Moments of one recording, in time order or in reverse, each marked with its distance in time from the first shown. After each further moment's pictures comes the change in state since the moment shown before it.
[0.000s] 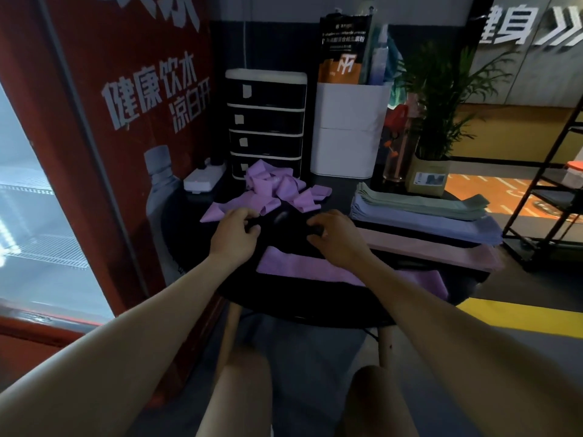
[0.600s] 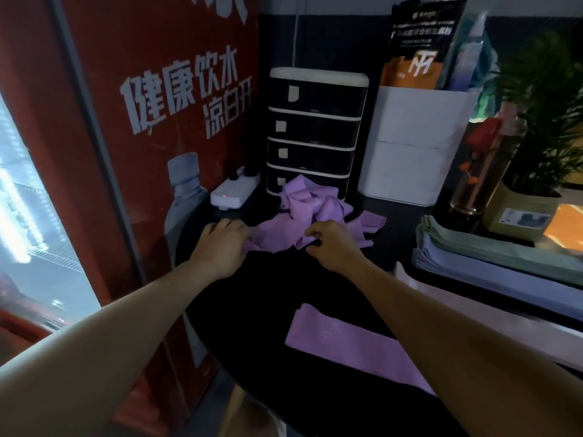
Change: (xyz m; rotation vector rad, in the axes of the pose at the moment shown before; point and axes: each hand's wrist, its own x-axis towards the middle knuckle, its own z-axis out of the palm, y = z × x) left_hand 0.090 -0.085 -0.027 0.747 -0.144 0.177; right_hand 0.138 -0.011 0.066 0.083 -0.112 -0.077
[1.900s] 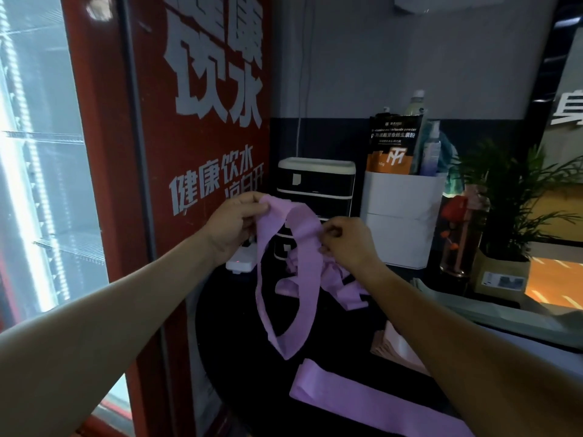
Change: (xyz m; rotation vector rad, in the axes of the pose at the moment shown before) left_hand 0.008 0.042 -0.177 -1.502 0.112 -0.041; right_hand -0.014 -0.067 -0.112 0.403 0.344 -0.113
